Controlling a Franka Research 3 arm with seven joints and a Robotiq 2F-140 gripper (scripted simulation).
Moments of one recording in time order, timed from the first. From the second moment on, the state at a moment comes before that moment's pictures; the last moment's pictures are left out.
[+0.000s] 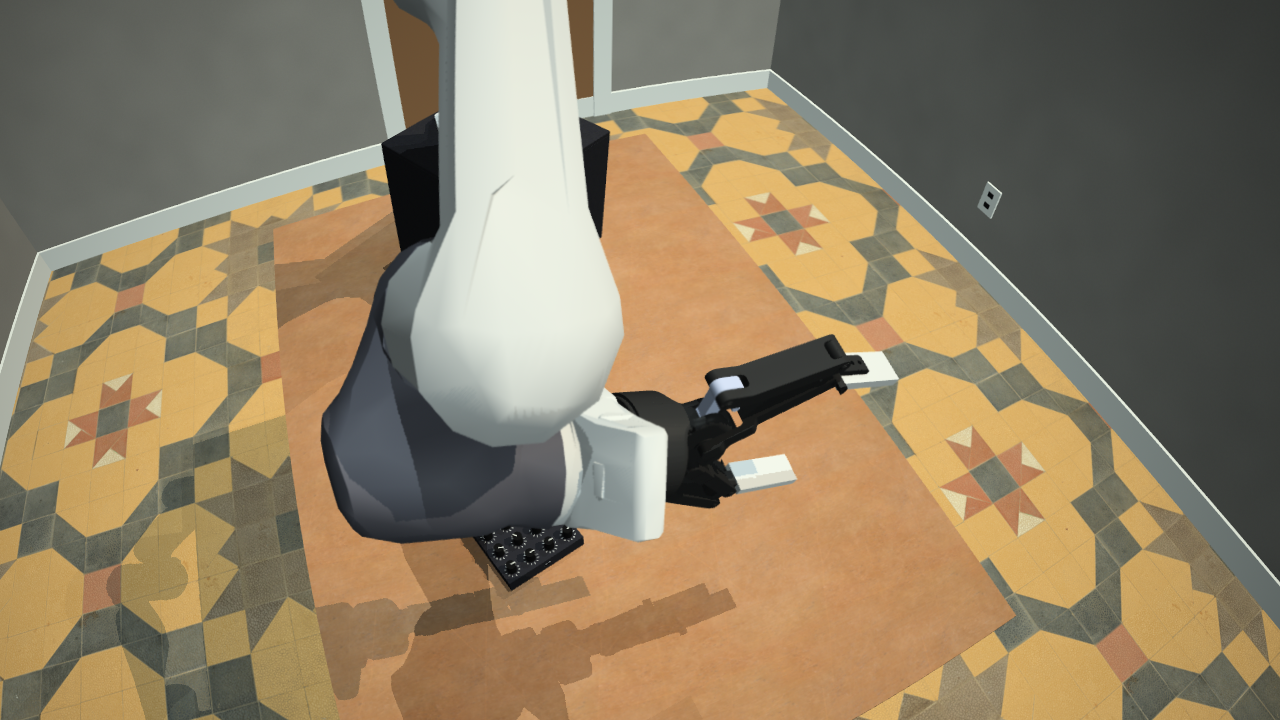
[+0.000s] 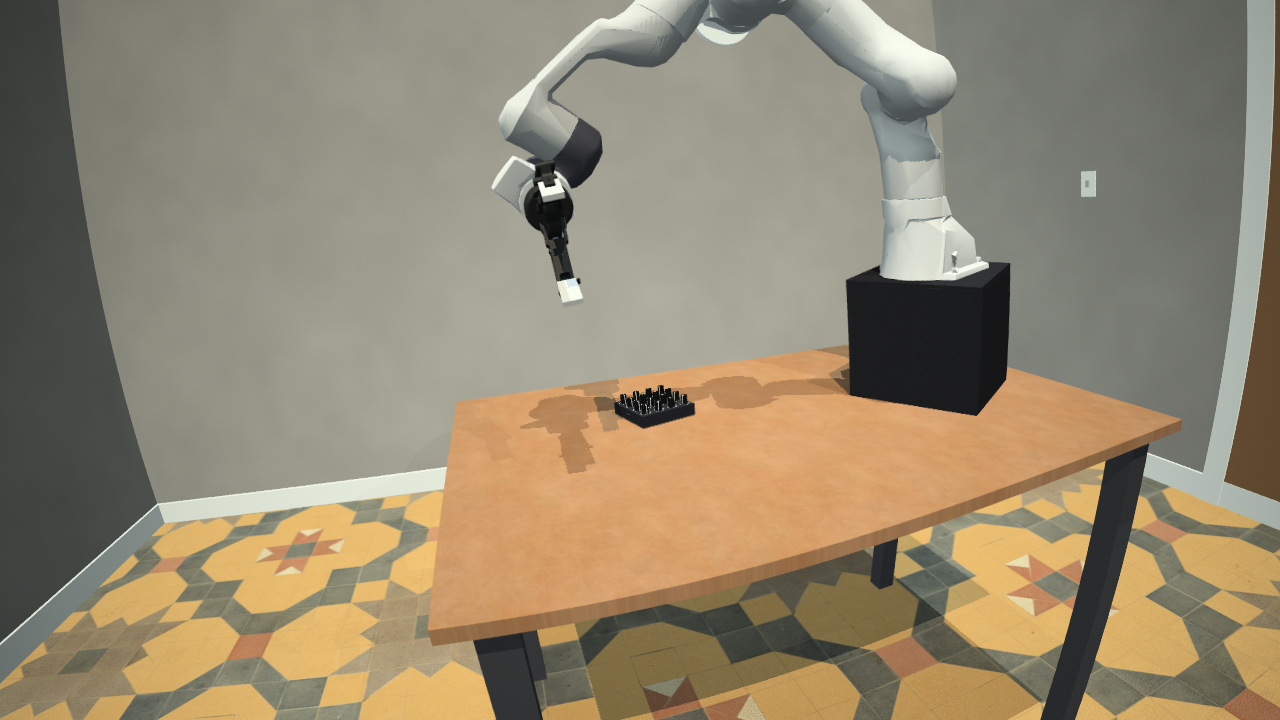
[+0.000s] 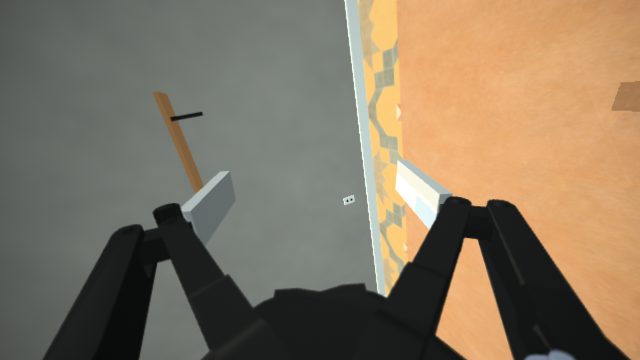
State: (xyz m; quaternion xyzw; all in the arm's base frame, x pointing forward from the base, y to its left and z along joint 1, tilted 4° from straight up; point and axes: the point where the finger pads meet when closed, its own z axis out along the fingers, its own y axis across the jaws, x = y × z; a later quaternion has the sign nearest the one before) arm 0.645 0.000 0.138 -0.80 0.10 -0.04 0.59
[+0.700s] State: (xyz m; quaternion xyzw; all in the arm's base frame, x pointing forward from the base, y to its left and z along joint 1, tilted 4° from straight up) arm 0.552 -0.072 0.044 -0.92 0.03 -0.03 0.39
